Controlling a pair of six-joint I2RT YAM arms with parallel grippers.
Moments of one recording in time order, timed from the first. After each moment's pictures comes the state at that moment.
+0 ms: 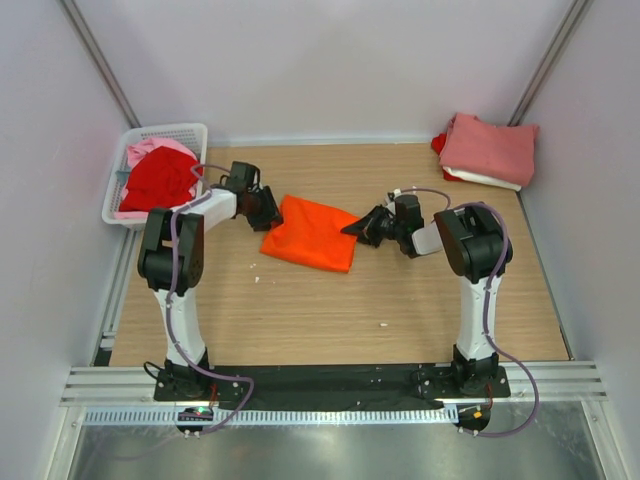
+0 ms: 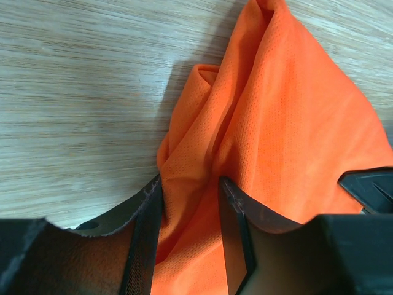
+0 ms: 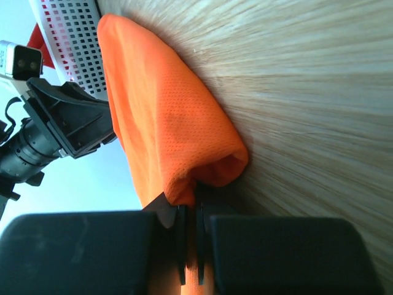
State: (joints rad) left arm -0.23 2.03 1.38 -0.37 0.26 -0.59; right arm 0.27 2.13 0.95 0.66 -0.66 1.16
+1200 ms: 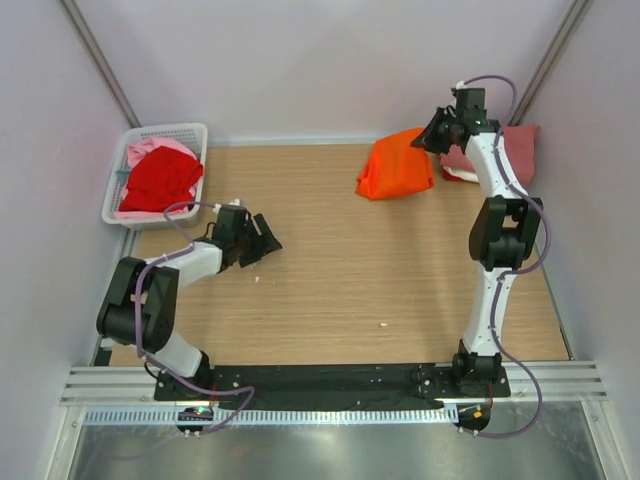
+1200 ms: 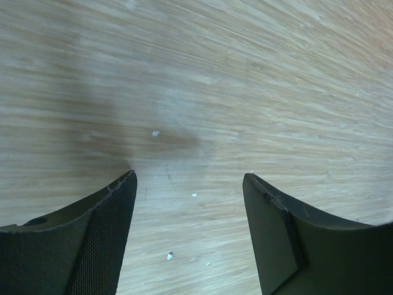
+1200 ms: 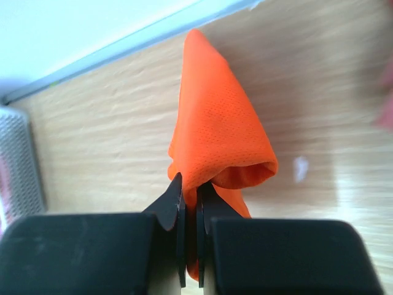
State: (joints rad) left arm -0.28 1.58 0.76 -0.01 0.12 -0.71; right arm -0.01 2.19 2.06 -0.58 -0.36 0.49
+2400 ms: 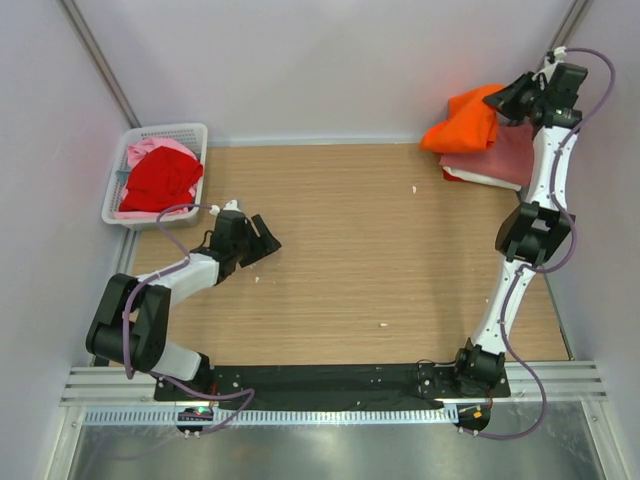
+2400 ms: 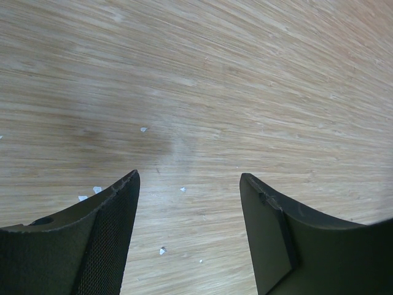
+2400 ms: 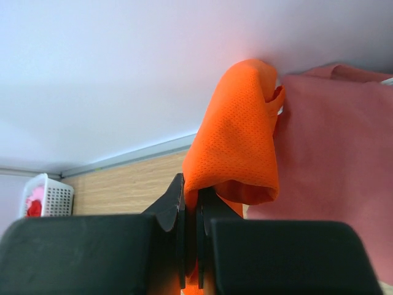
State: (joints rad) left arm -0.32 1.46 0.66 0.08 0.05 -0.72; right arm -0.32 2.42 2.64 -0.61 -0.57 0.48
